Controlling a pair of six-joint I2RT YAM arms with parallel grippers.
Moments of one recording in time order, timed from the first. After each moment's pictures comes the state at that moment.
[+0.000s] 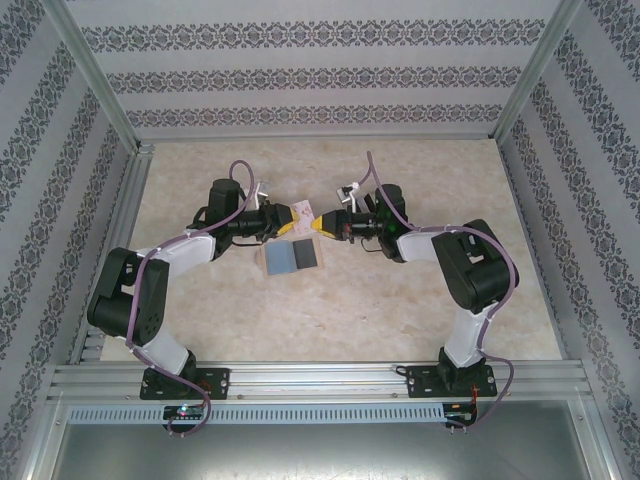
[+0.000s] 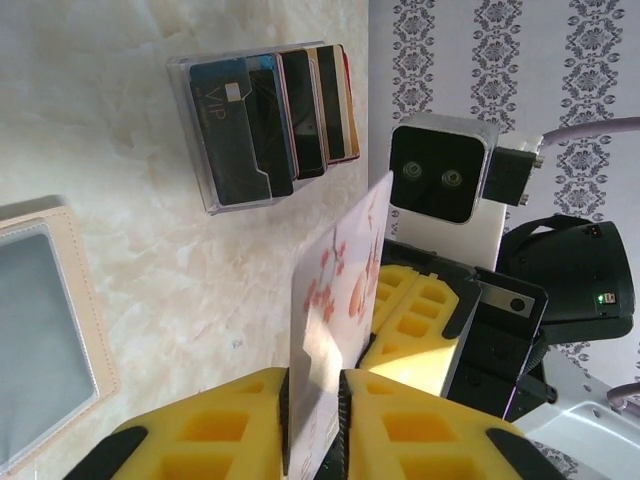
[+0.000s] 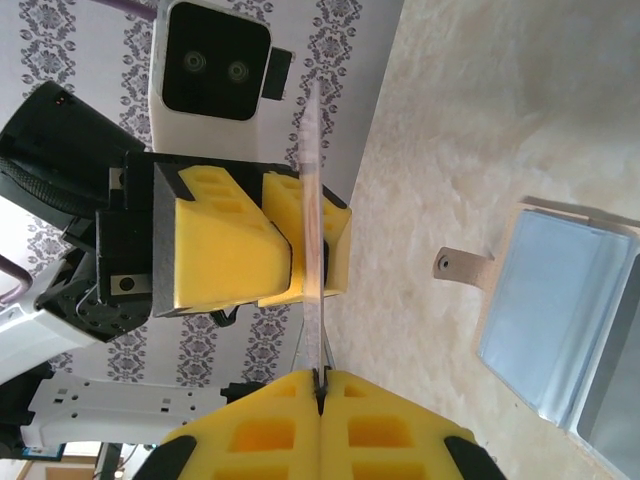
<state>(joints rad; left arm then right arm) -0.25 1.62 0.87 0.24 0.87 -1.01 0.39 1.86 0.86 0.76 -1.09 1.11</state>
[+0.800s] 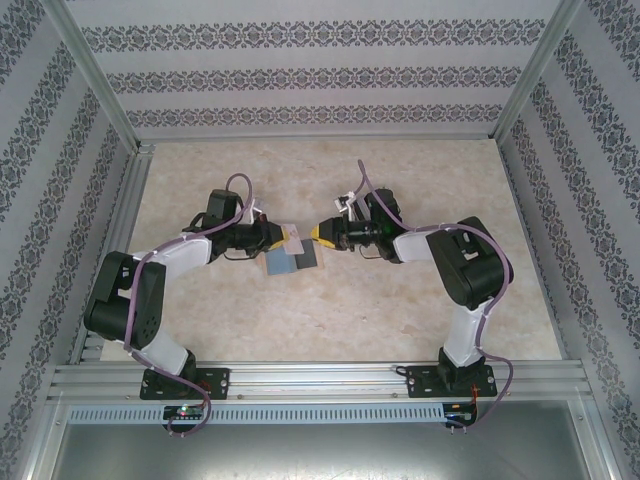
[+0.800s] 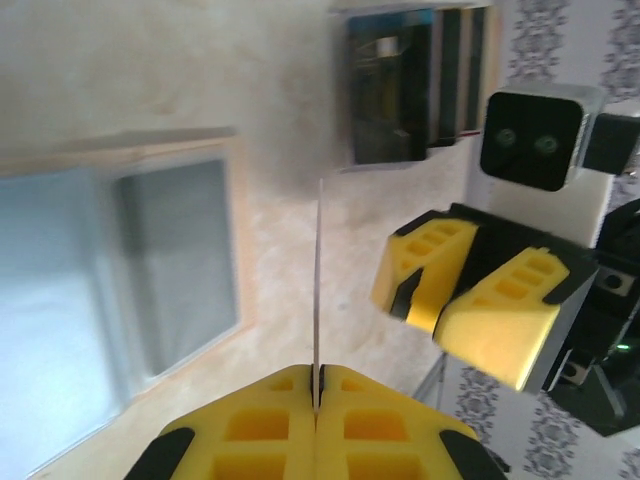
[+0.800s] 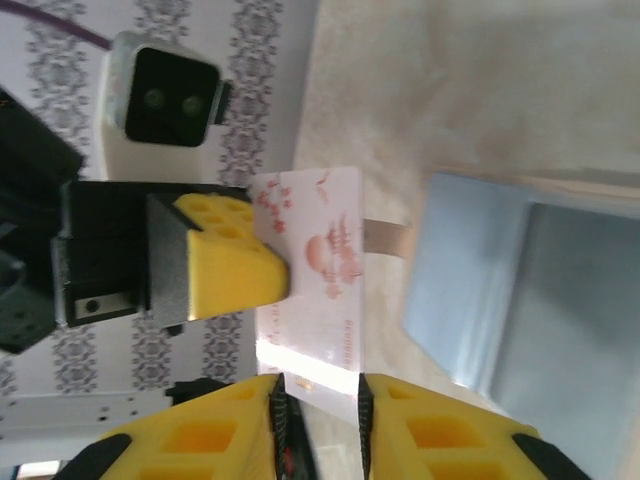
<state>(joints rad) -0.23 1.59 0.83 -0.06 0.78 -0.81 0.40 1.91 0.87 0.54 -1.03 0.94</state>
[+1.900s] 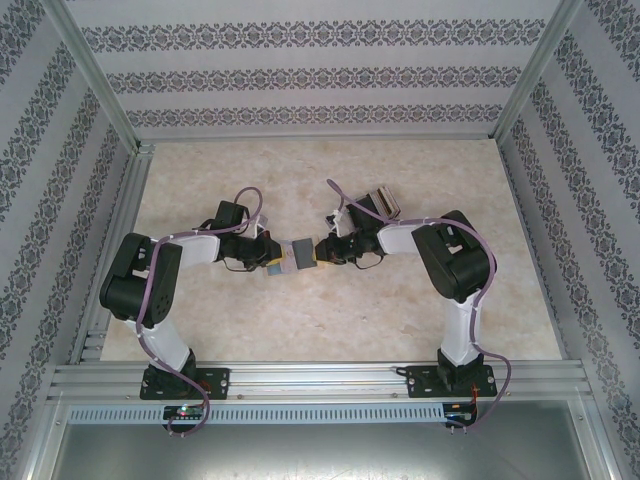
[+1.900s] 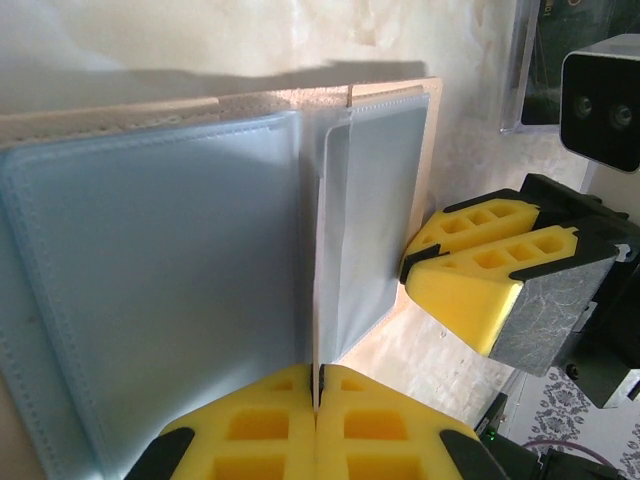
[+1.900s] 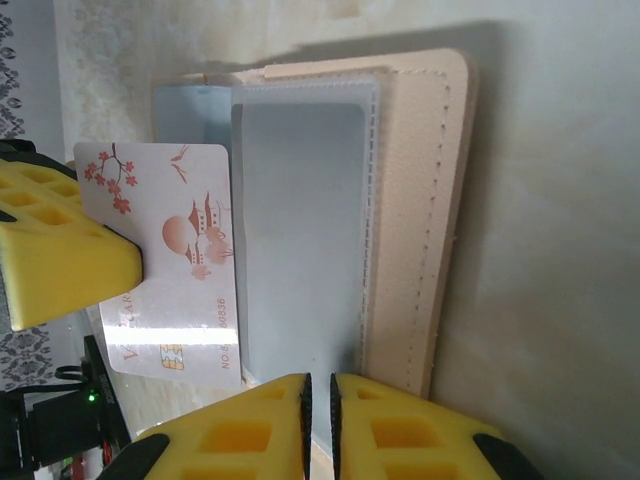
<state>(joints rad) -0.23 1.74 0.84 -0.13 0.74 -0.66 0.47 2.00 1.03 -0.02 -0.79 0.55</state>
